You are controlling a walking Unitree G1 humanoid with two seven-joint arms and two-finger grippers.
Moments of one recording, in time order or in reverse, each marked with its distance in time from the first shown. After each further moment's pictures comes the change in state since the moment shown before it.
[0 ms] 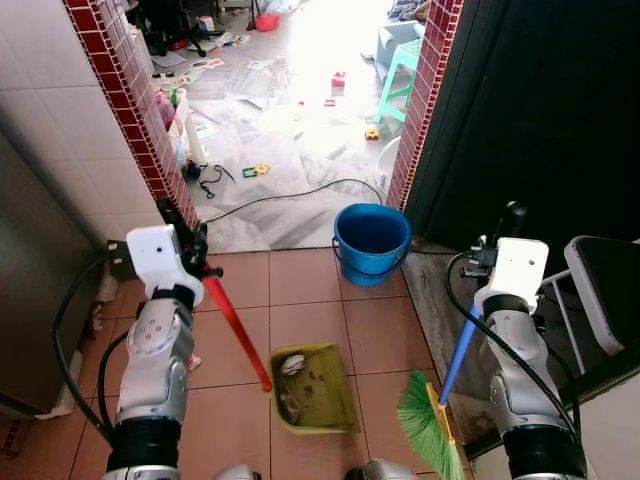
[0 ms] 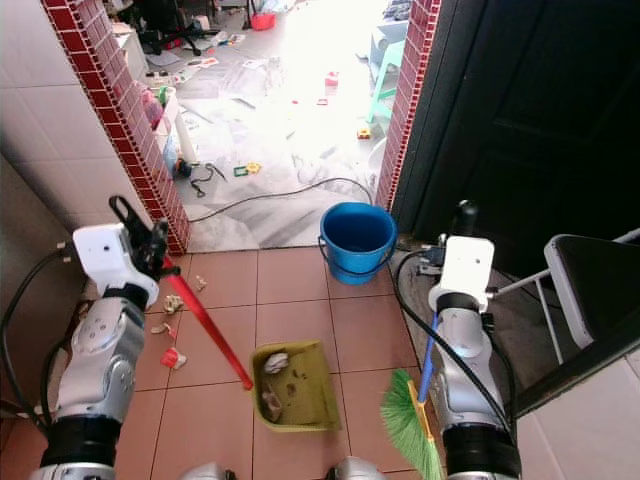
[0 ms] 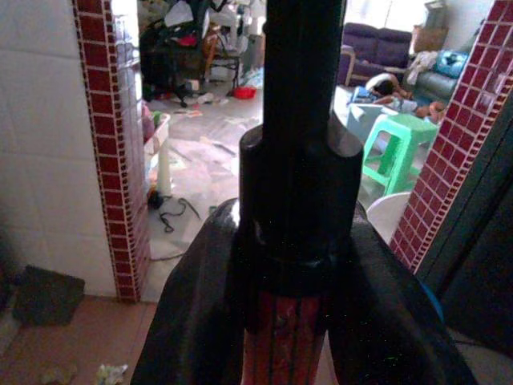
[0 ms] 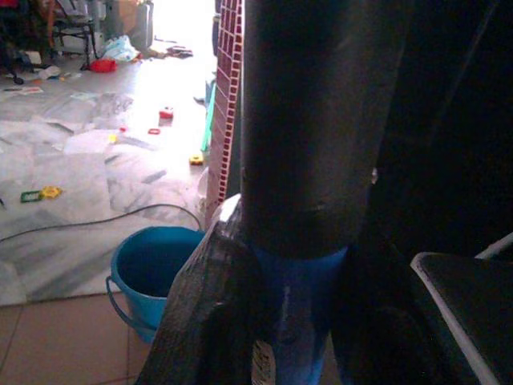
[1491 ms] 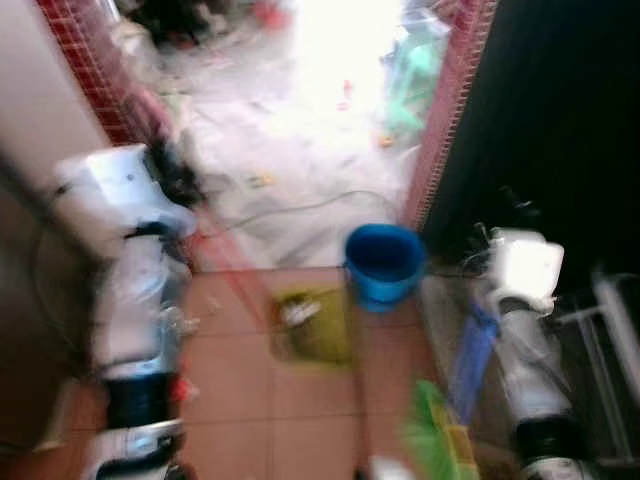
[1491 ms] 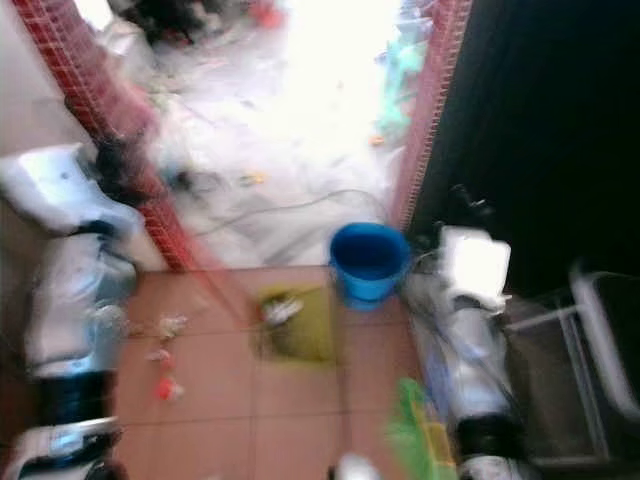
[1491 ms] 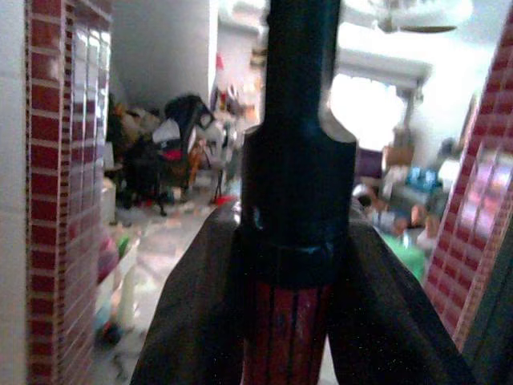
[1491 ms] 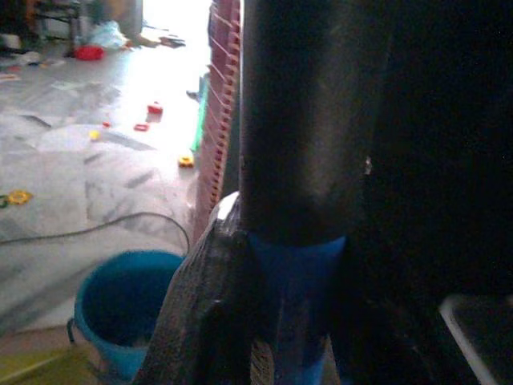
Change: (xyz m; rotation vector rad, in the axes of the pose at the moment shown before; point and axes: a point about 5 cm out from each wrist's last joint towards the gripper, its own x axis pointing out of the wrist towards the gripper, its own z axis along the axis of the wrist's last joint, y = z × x) left arm 0.023 -0.022 0.092 -0.094 -0.314 -0.062; right arm 0.007 -0.020 -0.013 -0.054 0.008 -0.036
